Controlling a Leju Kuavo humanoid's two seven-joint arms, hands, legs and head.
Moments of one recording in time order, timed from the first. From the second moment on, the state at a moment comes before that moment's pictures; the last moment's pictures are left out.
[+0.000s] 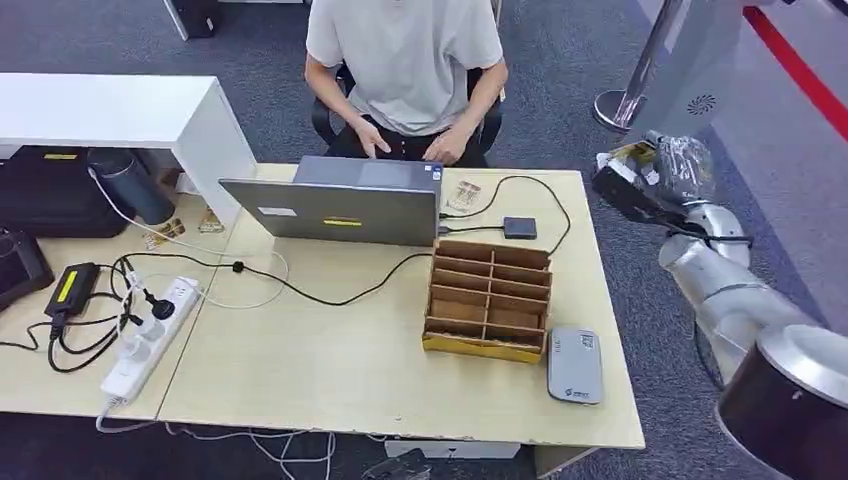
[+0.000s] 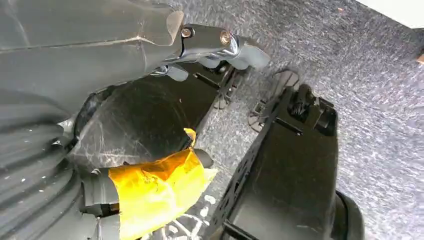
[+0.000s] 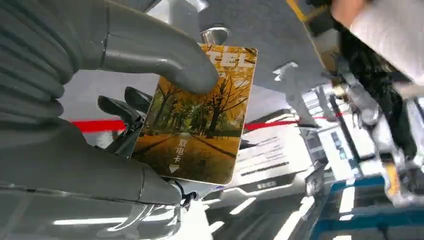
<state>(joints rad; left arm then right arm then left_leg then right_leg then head) -0.16 -0.06 -0.77 -0.73 0.16 -0.19 0.38 -1.02 -0.26 1.46 -0.18 -0.35 -0.67 -0.54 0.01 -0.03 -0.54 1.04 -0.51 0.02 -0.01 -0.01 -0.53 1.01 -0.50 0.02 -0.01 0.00</state>
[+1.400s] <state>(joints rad) -0.13 -0.03 -0.77 -0.74 0.24 -0.16 0.36 0.06 -0.40 0.14 -1.55 0.82 -0.52 -0.20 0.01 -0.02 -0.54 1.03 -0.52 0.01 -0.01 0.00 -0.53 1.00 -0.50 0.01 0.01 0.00</state>
